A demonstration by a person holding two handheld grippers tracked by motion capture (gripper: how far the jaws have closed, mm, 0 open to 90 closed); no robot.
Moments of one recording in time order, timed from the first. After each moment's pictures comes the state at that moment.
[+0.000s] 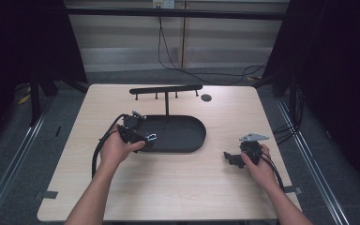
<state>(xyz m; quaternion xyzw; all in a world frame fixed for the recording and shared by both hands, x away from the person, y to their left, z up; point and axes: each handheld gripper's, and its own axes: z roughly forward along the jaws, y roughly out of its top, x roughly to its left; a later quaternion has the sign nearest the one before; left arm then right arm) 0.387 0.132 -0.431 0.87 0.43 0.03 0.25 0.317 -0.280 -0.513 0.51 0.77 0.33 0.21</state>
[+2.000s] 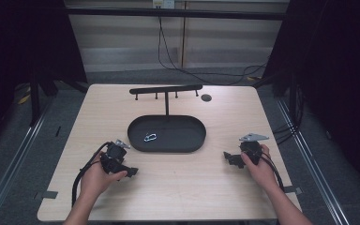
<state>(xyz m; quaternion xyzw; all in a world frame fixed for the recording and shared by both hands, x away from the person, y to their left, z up) 0.322 0.185 -0.481 0.88 0.40 0.06 0.24 0.317 -0.280 -0.513 0.51 0.77 0.33 0.21</state>
